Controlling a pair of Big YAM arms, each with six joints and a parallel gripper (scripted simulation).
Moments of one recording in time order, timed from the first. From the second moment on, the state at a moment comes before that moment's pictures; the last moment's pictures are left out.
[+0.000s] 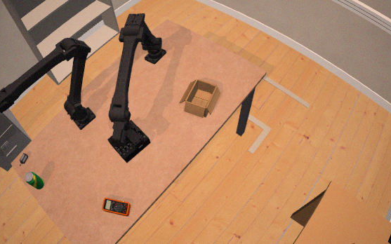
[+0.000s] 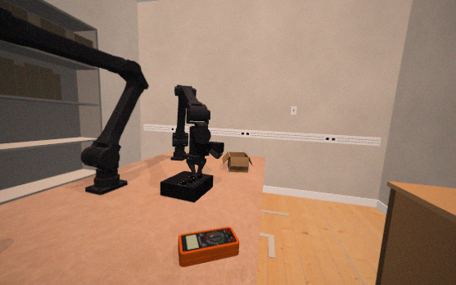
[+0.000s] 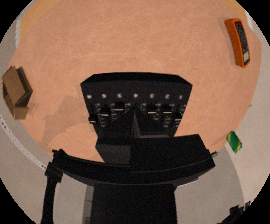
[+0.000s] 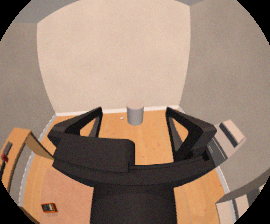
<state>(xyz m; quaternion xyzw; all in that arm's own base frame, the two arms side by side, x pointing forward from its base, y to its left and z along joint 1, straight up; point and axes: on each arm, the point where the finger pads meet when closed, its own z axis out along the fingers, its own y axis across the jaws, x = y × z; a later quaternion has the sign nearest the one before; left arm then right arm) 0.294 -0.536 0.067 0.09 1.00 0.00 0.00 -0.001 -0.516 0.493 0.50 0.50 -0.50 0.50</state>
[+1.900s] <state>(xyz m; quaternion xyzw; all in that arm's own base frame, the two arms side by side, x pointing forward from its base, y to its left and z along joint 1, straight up) 0.294 -0.537 0.104 0.10 1.00 0.00 0.00 -0.001 -0.516 0.493 0.50 0.50 -0.50 0.50</state>
